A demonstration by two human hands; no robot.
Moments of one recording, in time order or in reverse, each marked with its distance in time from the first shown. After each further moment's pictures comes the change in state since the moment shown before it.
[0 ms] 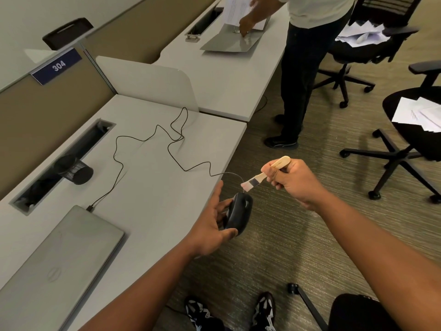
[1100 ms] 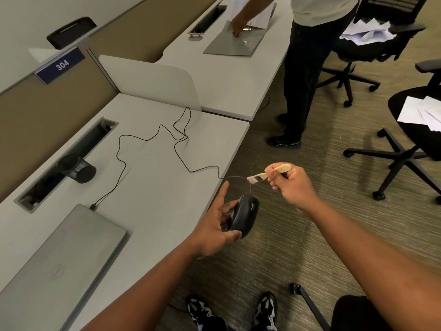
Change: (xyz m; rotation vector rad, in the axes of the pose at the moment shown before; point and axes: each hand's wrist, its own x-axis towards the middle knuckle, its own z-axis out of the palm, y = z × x) left_hand 0.002 -0.004 -0.001 -0.036 -0.077 -0.019; right_hand 0.006 0.023 0.014 -0.102 0.174 -0.029
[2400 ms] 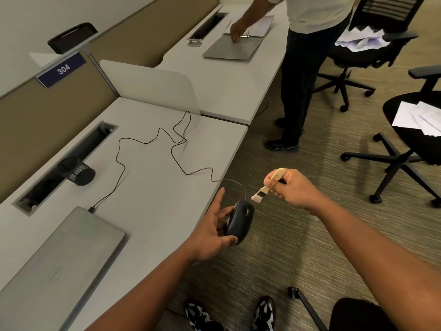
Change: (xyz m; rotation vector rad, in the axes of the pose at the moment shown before) left_hand -0.006 -0.008 0.001 0.003 0.034 -0.024; right_hand -0.003 -0.011 -0.020 -0.260 -0.226 0.019
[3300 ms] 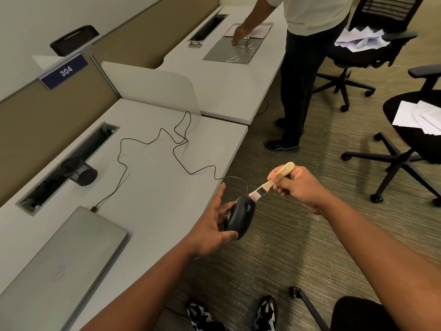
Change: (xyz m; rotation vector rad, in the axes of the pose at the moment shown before) left_hand -0.001 0.009 -0.003 0.006 -0.010 0.018; right_hand -0.001 0.012 -0.008 0.330 -0.022 0.004
